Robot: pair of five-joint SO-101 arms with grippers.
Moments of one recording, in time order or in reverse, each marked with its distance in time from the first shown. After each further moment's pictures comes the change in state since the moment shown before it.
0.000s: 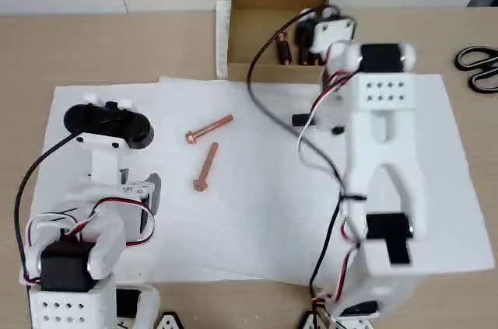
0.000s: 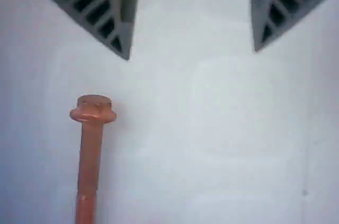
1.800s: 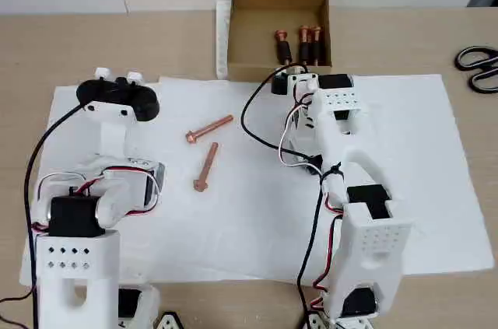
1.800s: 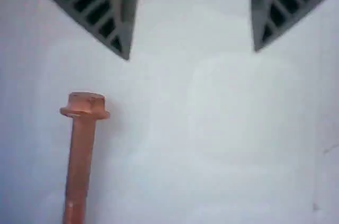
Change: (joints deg) left arm 0.0 16.0 -5.7 -2.7 0.7; right arm -1.4 21.1 9.2 -15.6 -1.1
